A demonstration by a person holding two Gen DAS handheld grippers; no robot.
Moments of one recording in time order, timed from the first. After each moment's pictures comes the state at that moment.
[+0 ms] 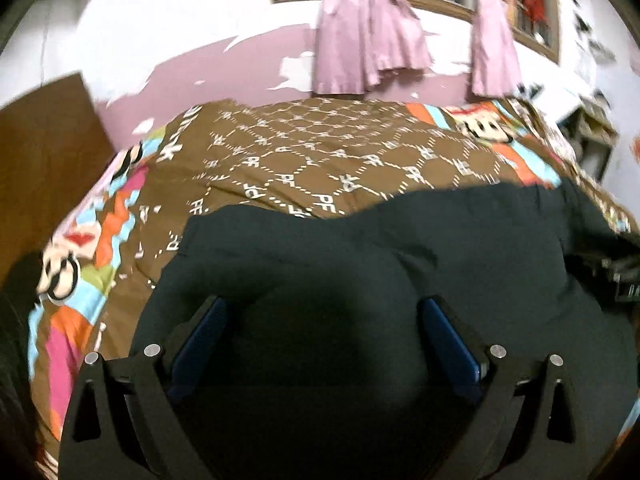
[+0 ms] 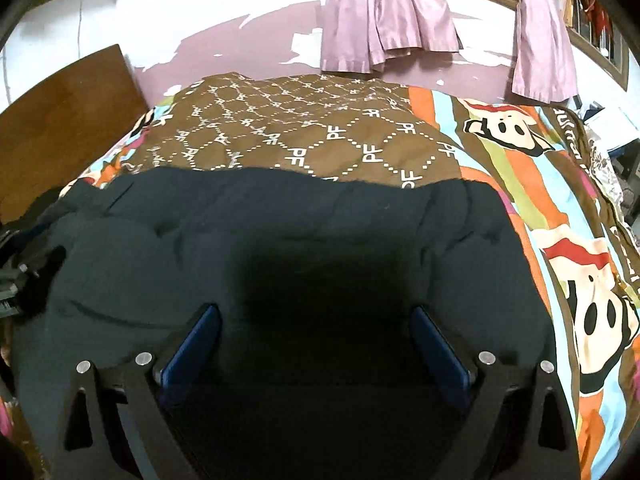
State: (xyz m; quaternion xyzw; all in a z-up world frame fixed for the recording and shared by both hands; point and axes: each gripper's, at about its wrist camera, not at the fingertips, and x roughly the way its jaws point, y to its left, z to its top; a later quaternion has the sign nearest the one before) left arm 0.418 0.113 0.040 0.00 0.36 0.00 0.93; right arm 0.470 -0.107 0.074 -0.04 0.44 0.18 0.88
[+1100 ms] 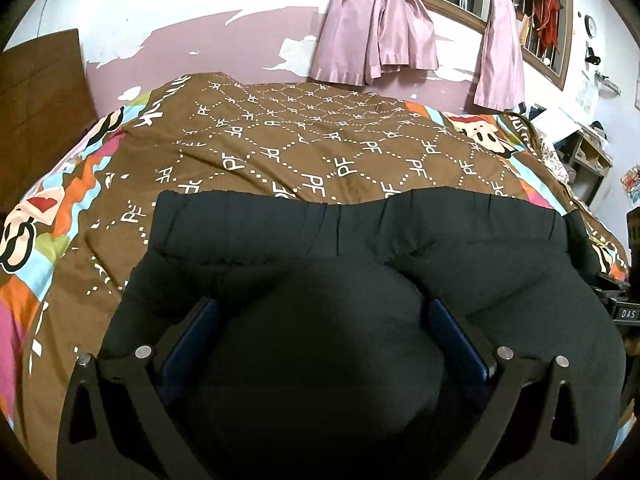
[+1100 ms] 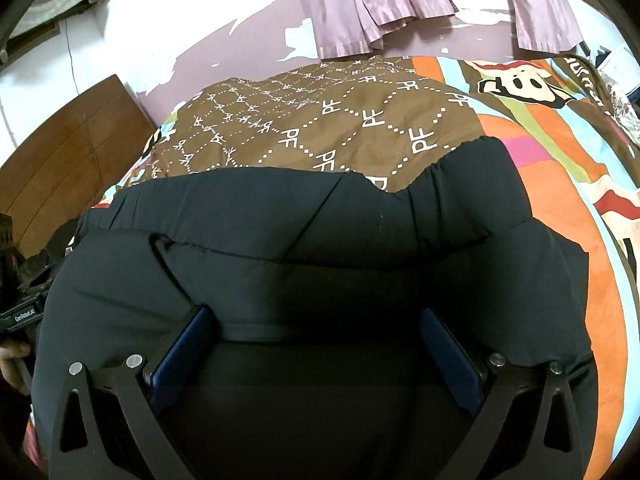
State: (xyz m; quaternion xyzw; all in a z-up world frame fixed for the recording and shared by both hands) left arm 0.450 0.122 0.009 -0.05 0.37 -0.03 0.93; right arm 0.489 -0.125 0.032 0.05 0.45 0.22 0.86
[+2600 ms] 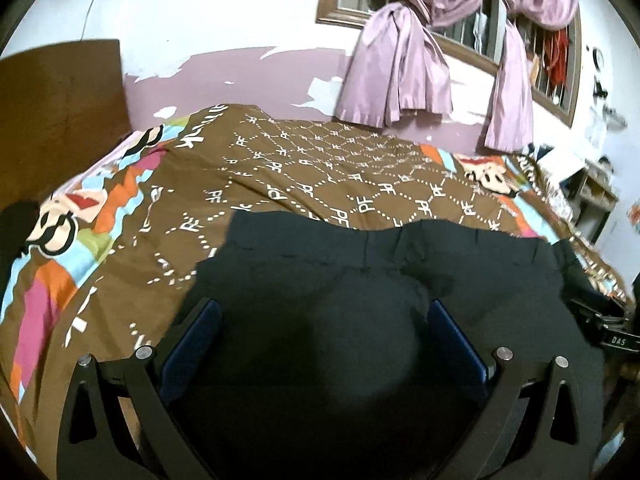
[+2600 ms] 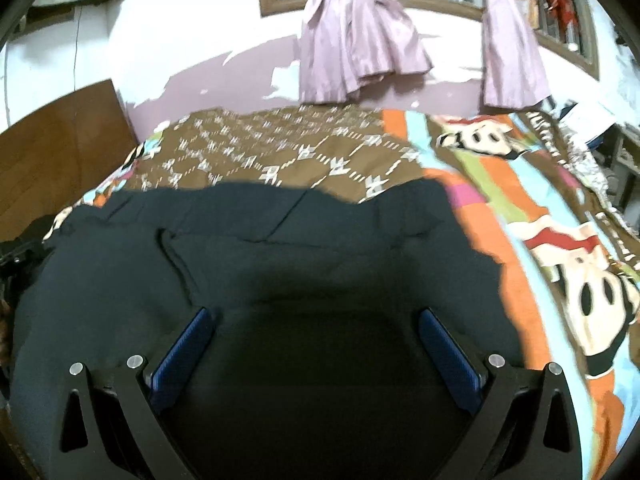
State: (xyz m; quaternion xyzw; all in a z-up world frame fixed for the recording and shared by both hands) left arm 0.387 0.141 0.046 -0.08 0.31 0.01 0.95; right arm 0.432 -0.153 0.074 -0.01 0.35 0.15 0.92
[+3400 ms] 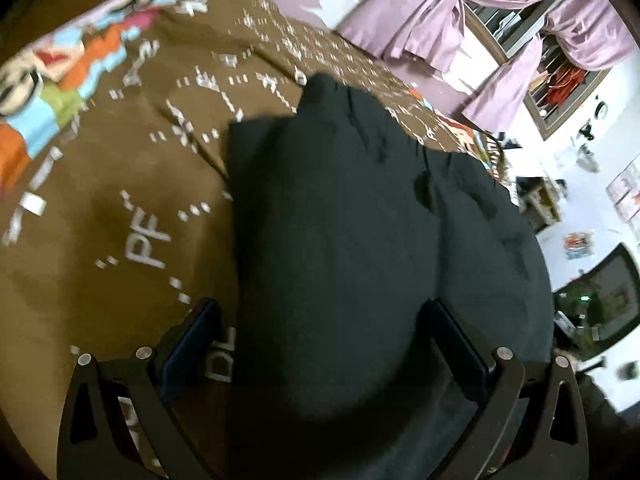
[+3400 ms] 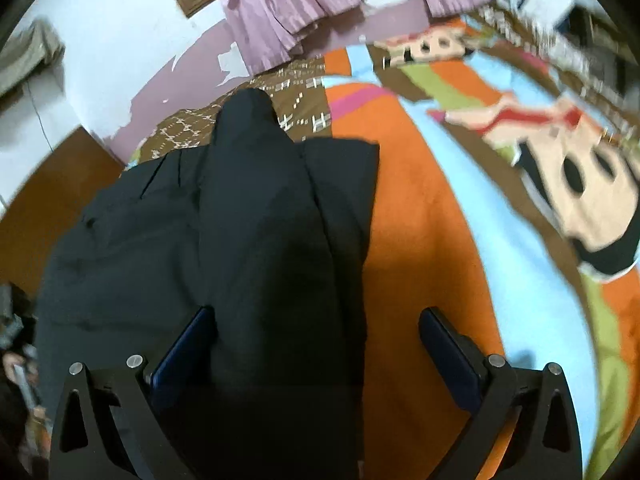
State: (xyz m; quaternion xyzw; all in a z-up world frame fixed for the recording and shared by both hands) left arm 0.374 0.224 -0.003 -0.25 0.45 -0.12 0.85; right arm 0.435 -0.270 0.015 0.17 0.47 0.18 0.85
